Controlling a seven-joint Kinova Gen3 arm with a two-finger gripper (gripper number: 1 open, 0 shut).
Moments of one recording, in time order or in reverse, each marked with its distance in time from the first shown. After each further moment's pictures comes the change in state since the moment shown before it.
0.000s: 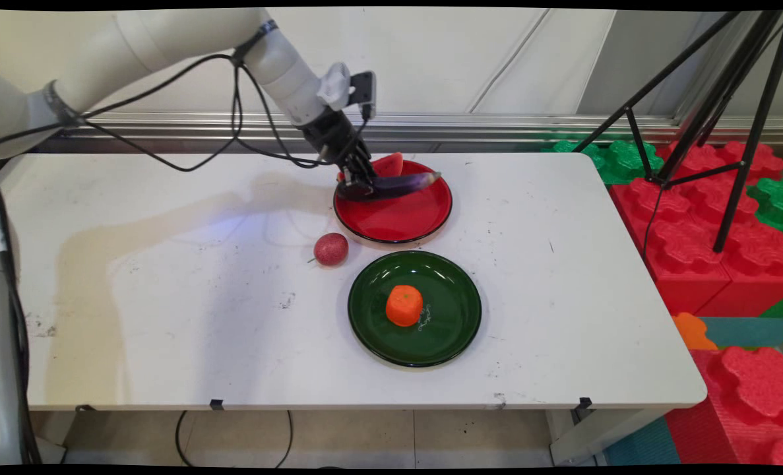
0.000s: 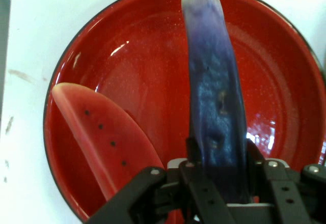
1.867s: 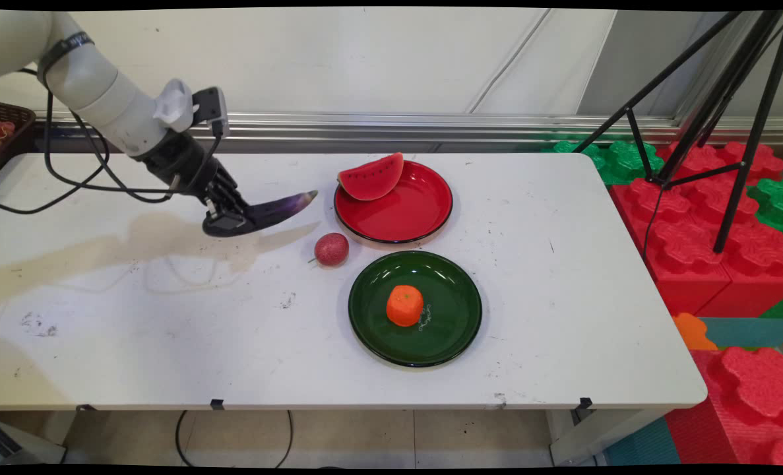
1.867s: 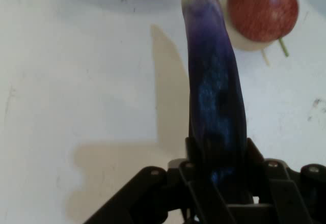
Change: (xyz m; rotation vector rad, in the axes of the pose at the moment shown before) arm -0.149 0.104 -0.123 0.067 -0.119 -0.316
